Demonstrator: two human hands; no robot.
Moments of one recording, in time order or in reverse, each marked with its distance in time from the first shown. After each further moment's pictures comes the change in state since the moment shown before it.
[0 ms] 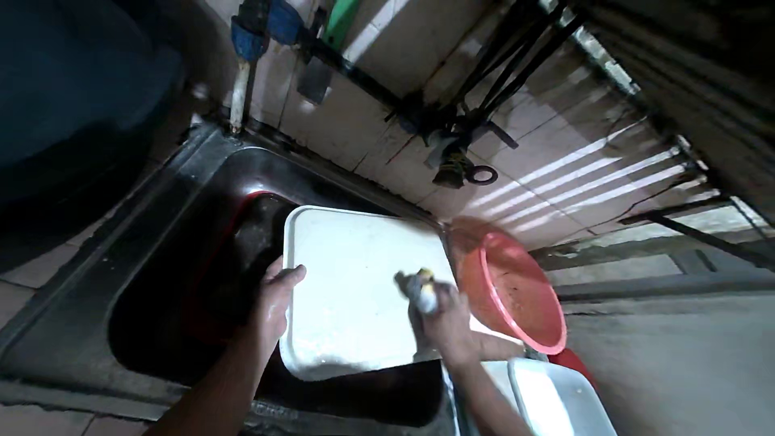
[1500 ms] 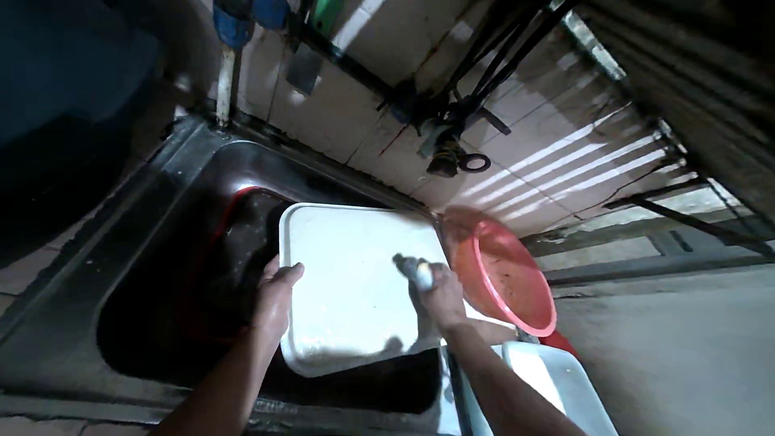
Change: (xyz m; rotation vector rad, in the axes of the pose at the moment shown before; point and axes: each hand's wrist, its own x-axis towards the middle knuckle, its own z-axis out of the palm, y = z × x) left_hand -0.002 -0.005 0.008 0.026 0.036 0.065; right_hand 0.034 -0.006 -0.002 -0.058 -0.172 0.149
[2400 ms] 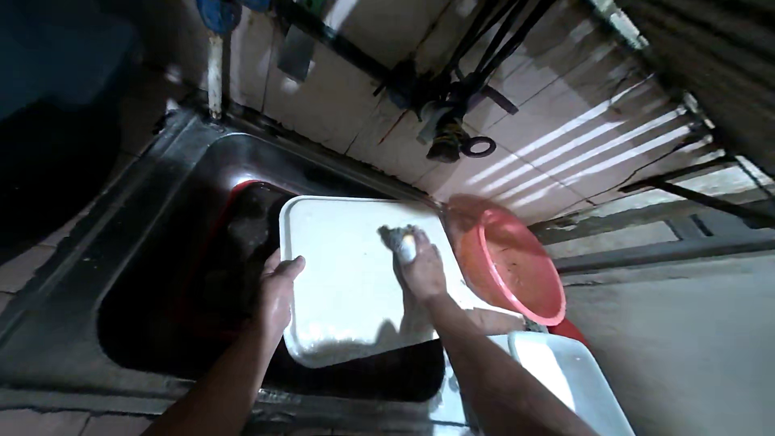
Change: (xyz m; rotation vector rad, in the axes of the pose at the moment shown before) left_hand -0.004 -0.002 0.003 -0.001 0.012 -0.011; right_hand 0.020 -0.028 0.025 0.079 0.120 -0.195
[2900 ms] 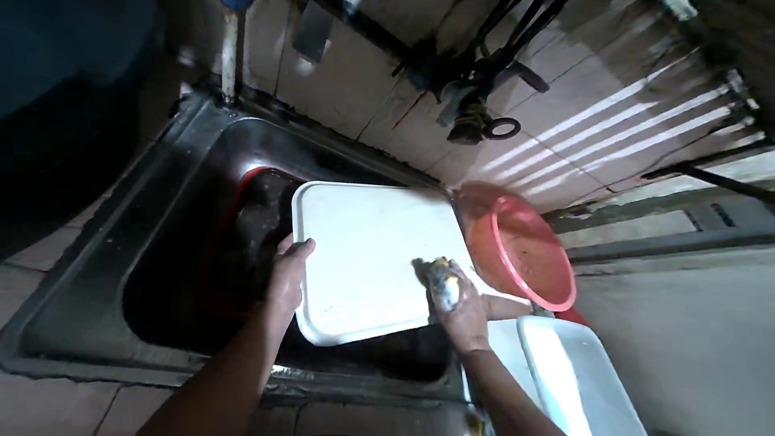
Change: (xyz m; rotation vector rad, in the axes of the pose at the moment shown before) left_hand 0.001 0.005 -0.003 -0.014 -0.063 -0.050; right_hand -0.096 0.041 -0.006 0.054 0.091 0.065
